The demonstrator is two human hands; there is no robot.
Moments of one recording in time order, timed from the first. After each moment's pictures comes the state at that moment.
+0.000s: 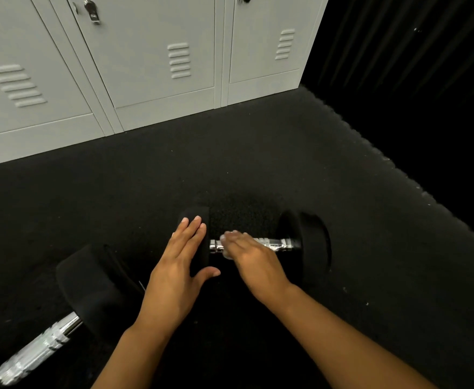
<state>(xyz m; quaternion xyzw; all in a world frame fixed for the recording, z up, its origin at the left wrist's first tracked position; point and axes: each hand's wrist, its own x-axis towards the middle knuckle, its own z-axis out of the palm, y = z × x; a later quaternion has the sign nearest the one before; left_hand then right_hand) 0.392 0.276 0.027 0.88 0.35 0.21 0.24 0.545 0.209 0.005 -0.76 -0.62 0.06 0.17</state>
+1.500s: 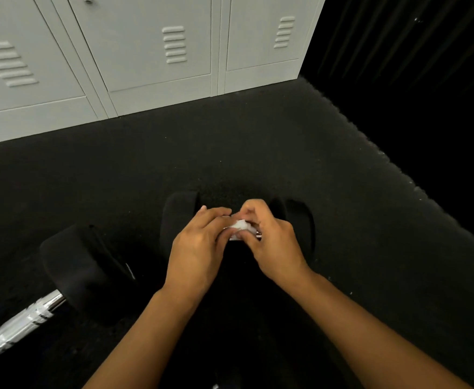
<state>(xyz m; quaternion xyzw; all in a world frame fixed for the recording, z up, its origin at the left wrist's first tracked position) 0.445 0.245 0.052 0.87 0.32 0.30 0.22 0.569 0.172 0.066 -0.74 -0.52 0.21 0.36</state>
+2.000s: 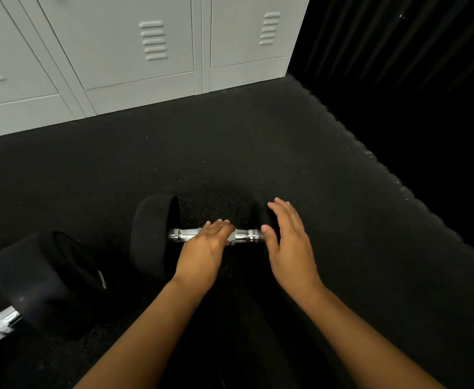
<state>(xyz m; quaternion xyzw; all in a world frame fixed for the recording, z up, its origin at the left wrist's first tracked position) 0.489 0.241 0.003 0.92 0.29 0.13 0.21 0.613 0.140 0.049 -0.83 -0.43 0.13 0.32</state>
